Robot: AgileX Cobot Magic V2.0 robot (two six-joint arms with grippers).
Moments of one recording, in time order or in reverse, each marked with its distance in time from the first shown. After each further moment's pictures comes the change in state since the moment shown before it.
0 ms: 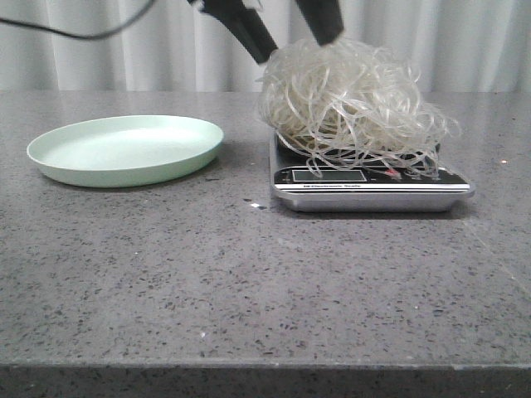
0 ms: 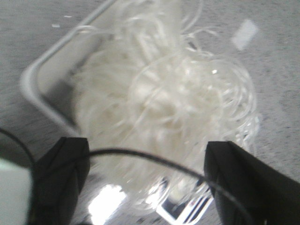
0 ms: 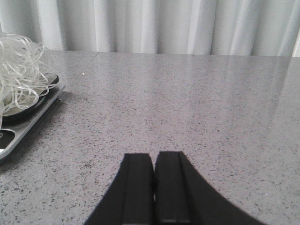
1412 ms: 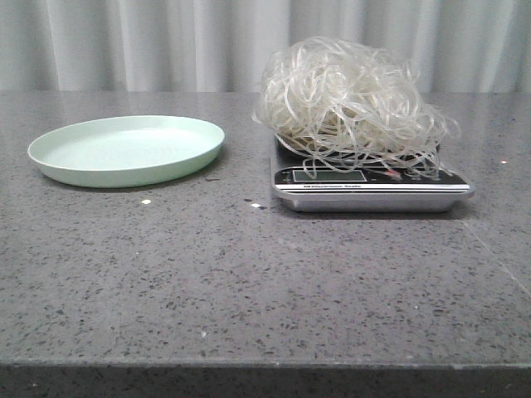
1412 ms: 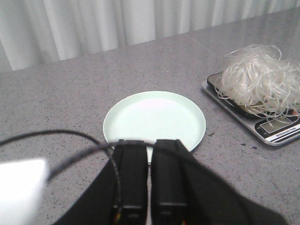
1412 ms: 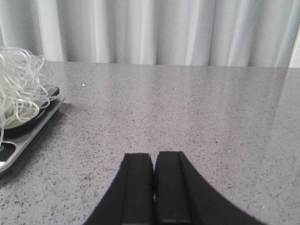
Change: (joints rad) left arm 0.000 -1.500 1.298 0.634 -0.592 -0.458; right arm 0.000 0.000 0.000 0.000 -0.052 0.000
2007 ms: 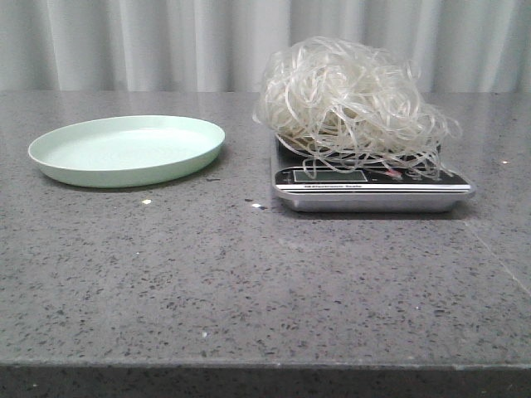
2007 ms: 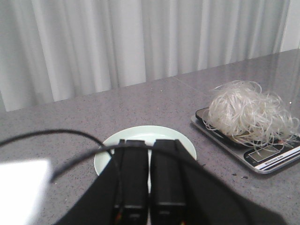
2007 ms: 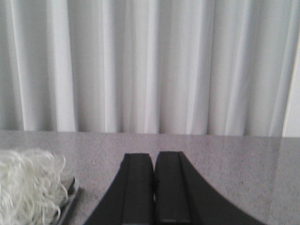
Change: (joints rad) left arm 0.000 -0.140 0.143 0.012 -0.210 -0.005; right arm 0.000 0.118 -0.385 0.010 0.117 0.002
